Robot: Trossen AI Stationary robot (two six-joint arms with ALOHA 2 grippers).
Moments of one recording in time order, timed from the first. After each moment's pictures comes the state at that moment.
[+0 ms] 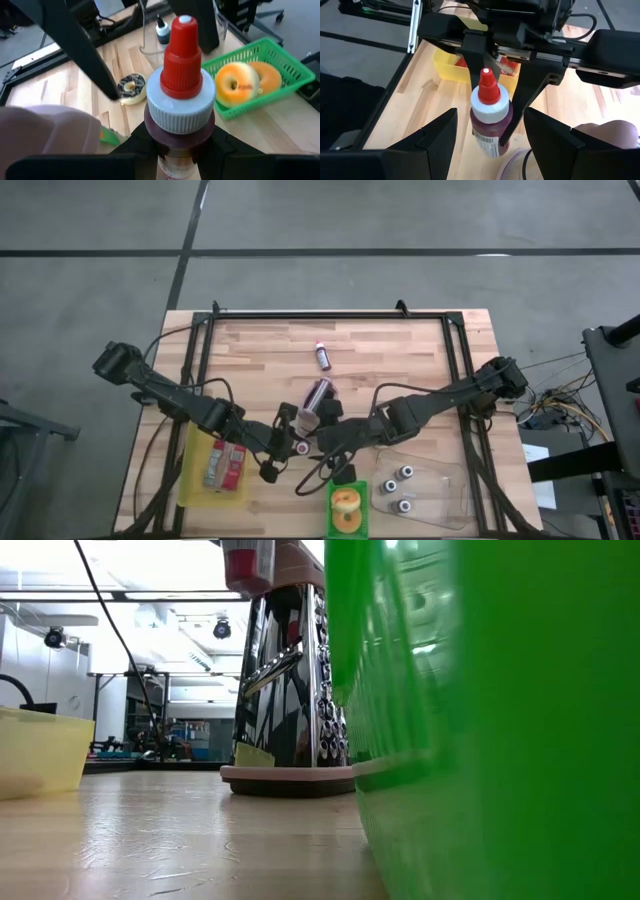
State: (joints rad) left arm -0.46 1.43 1.01 -0.17 -0.27 0.15; right arm 0.37 1.79 1.62 -0.43 0.21 0.08
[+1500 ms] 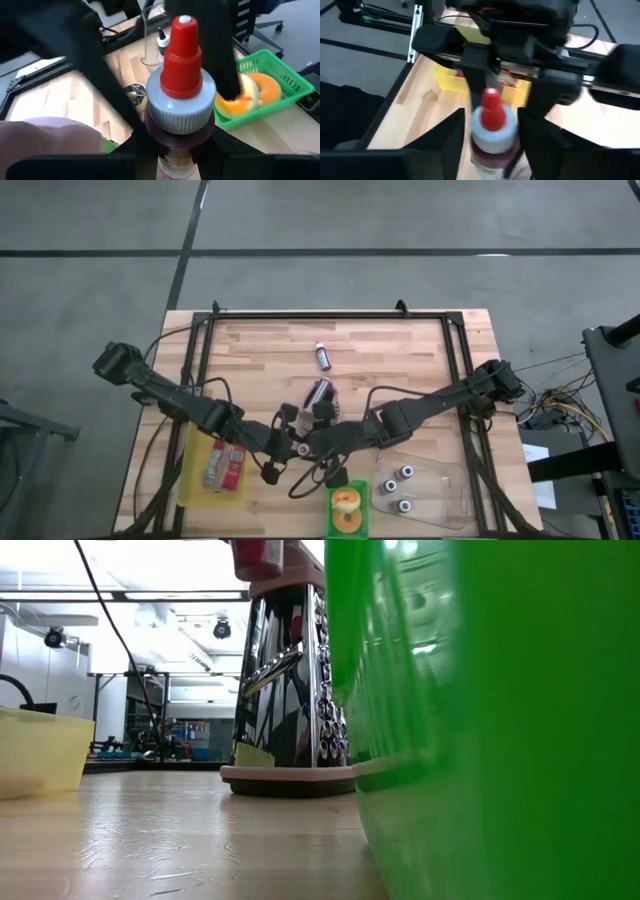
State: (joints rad) left arm -0.45 1.43 0.99 -0.10 -0.28 0.16; right arm 0.37 1.85 1.65 -0.37 0.21 0.07
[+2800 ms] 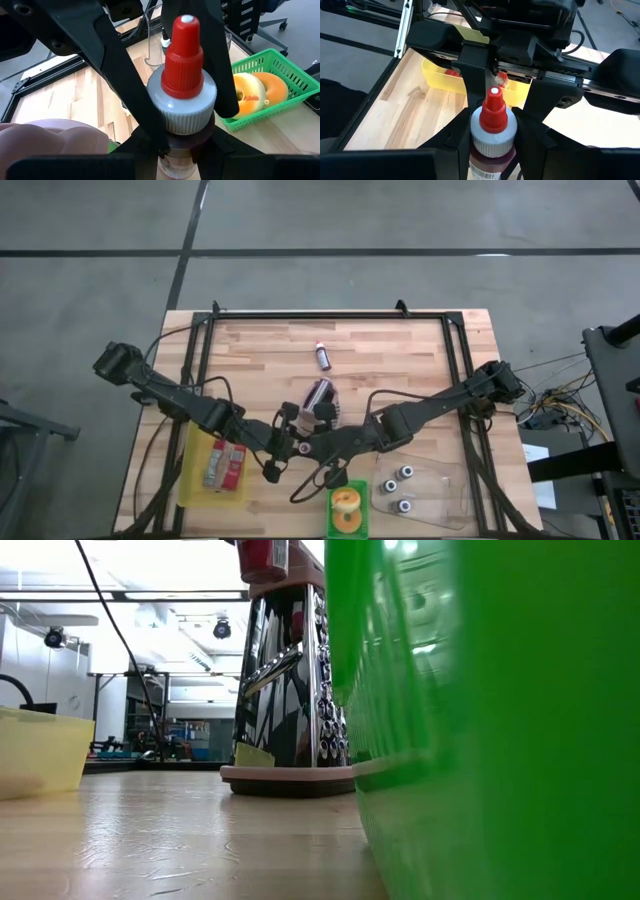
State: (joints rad) left arm -0.45 1.43 0.99 -0.10 -0.28 0.18; right arm 0.39 1.85 1.64 -0.36 0.29 0.01
